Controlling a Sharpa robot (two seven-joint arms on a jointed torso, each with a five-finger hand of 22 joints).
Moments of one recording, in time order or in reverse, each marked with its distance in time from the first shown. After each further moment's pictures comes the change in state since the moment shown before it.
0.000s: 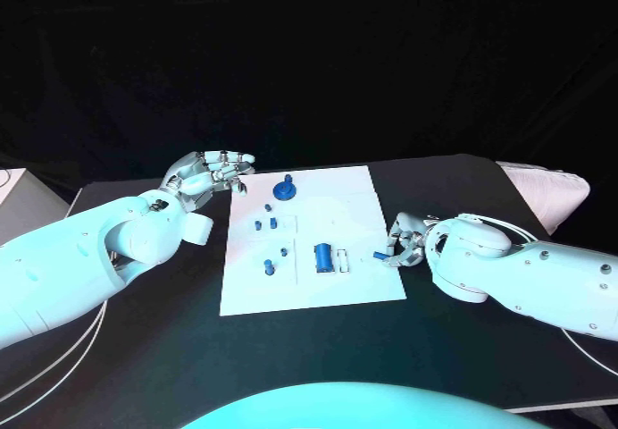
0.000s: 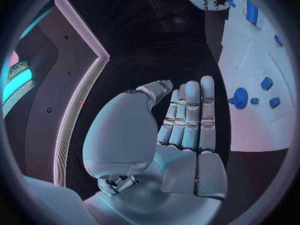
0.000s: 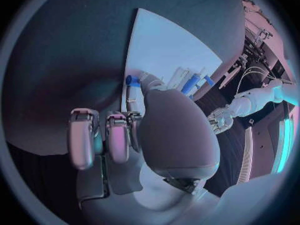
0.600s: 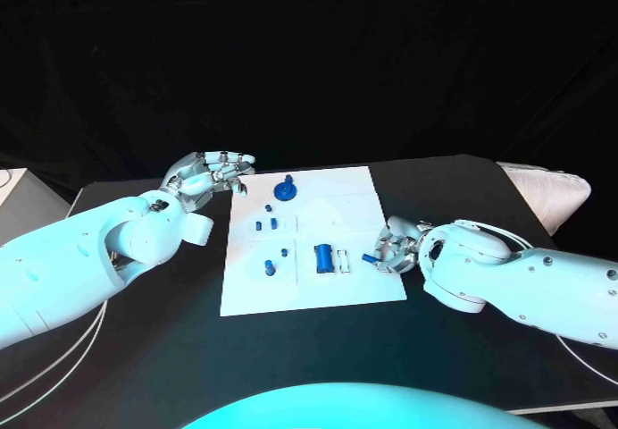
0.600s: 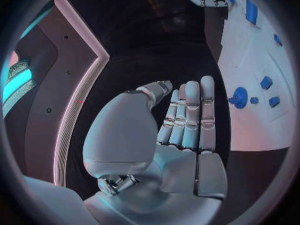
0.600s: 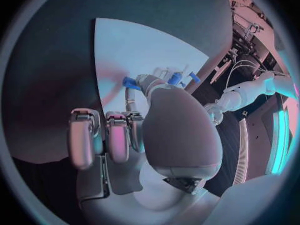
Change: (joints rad) left arm 0.000 -0.001 0.000 0.000 0.000 0.000 -0.001; left_hand -0.007 0.007 0.000 0.006 0.000 0.000 0.000 0.000 -0.001 -0.004 0.004 0.000 0.000 0.000 0.000 0.000 0.000 0.000 0.000 0.000 0.000 -0.001; right arm 0.004 -0.010 -0.006 0.086 0.059 -0.052 0.014; right_hand -0.061 -0.006 0.147 -0.021 0.158 0.004 0.006 -0.011 -0.022 -0.001 0.003 0.004 0.000 -0.004 0.004 0.000 0.000 0.000 0.000 0.000 0.002 0.000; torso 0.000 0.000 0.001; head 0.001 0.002
